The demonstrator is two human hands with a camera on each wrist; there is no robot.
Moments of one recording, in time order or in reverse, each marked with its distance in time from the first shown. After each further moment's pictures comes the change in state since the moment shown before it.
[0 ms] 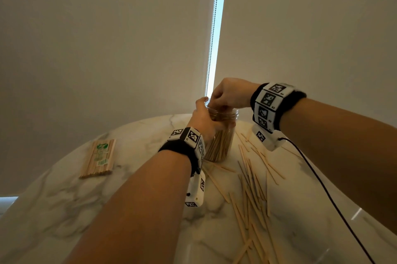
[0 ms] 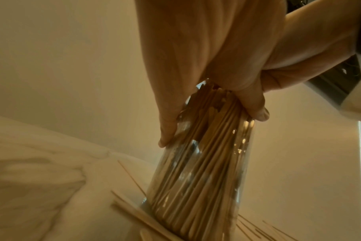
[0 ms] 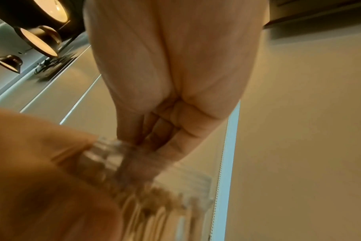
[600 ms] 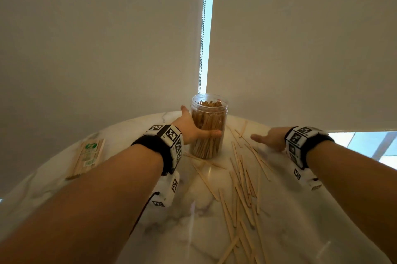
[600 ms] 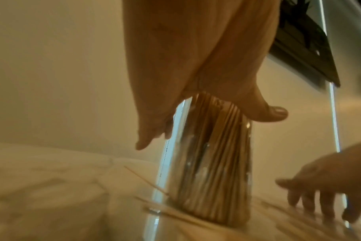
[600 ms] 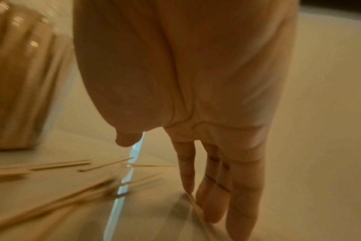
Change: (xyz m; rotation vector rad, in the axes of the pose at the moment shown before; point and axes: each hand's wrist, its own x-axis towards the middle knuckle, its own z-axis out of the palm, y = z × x) left_hand -0.008 -0.002 -0.012 0.386 -0.125 -0.166; right_hand -0.072 0.136 0.067 -0.223 -0.350 0.625
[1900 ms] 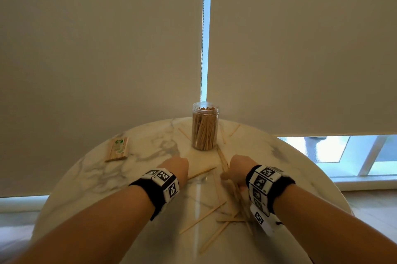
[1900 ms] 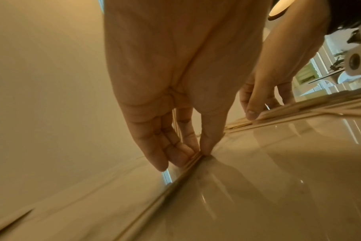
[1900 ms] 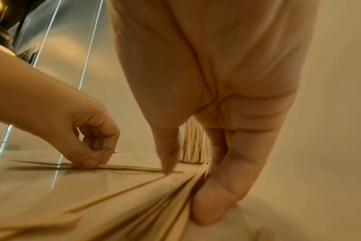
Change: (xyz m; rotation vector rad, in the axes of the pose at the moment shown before) left_hand -0.166 -0.019 0.037 0.887 -0.050 -0.035; right_hand -0.171 -0.050 0.068 0.225 0.058 -0.205
